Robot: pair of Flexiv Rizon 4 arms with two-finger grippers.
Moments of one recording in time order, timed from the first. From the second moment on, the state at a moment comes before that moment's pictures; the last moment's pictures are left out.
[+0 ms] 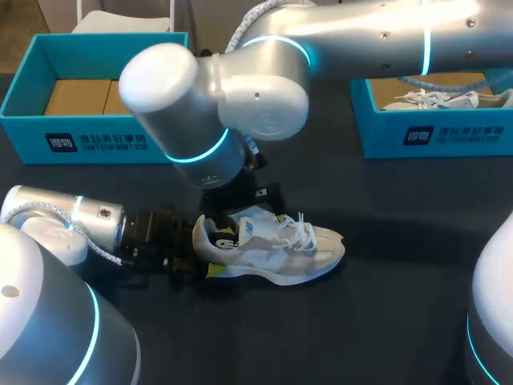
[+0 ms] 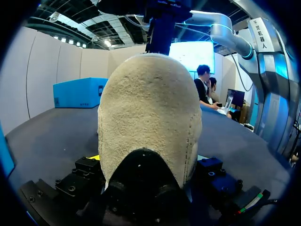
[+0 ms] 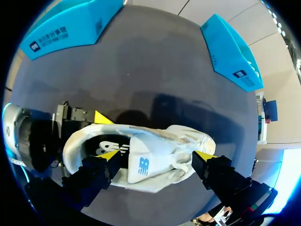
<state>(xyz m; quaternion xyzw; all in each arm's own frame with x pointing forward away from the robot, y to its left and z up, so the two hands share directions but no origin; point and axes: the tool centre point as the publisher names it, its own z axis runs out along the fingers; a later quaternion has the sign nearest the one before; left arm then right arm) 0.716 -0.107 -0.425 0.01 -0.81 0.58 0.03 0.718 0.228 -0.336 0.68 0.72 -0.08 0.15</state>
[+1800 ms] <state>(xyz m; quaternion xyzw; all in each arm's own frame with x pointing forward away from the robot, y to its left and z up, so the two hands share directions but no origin) 0.716 -0.107 -0.425 0.01 -0.81 0.58 0.03 0.700 0.175 -0.293 0.69 0.69 -0.17 0.17</state>
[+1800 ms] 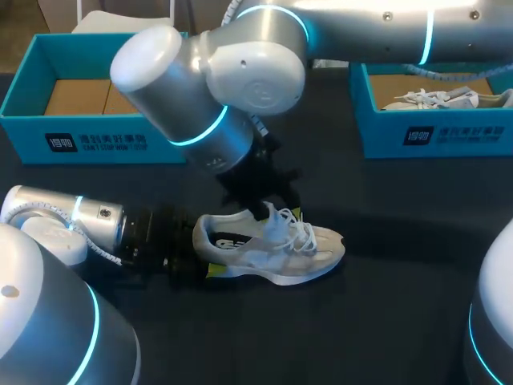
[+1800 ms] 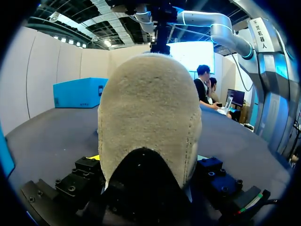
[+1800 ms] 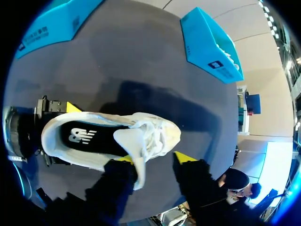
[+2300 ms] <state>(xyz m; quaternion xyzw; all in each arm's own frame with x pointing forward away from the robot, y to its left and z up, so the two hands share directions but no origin) 0.716 -0.108 -0.425 0.01 -0.81 0.58 0.03 0.708 0.141 -0.299 0.71 0.67 -0.15 0.17</state>
